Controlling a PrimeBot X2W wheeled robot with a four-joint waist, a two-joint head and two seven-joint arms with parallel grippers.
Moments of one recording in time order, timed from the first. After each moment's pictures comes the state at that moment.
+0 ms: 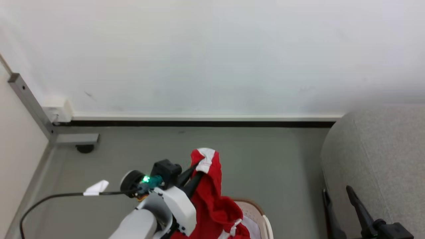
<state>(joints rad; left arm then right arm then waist) -0.45 0.19 -0.59 0.43 -0.32 -0.10 -0.09 0.00 -0.05 0.11 0.19 0.26 0.13 -0.26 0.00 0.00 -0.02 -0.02</state>
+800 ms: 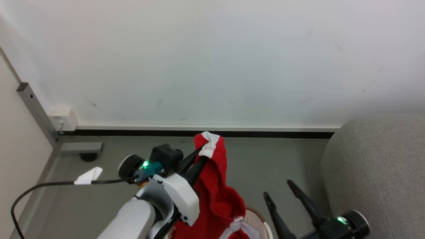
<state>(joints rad) -0.45 0.24 -0.57 0.20 -0.35 -0.05 0.05 -0.07 -0.05 0.36 0.15 0.12 0.13 -0.26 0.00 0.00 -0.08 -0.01</state>
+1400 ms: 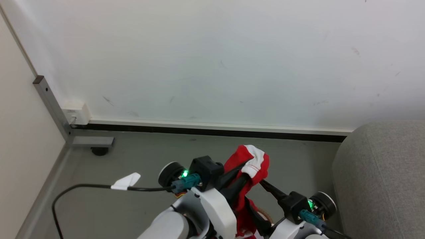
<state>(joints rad) -0.45 0.16 -0.70 0.11 -0.39 -0.09 0.09 -0.40 -0.05 0.66 0.61 0.30 0.13 -0.25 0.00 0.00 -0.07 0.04</state>
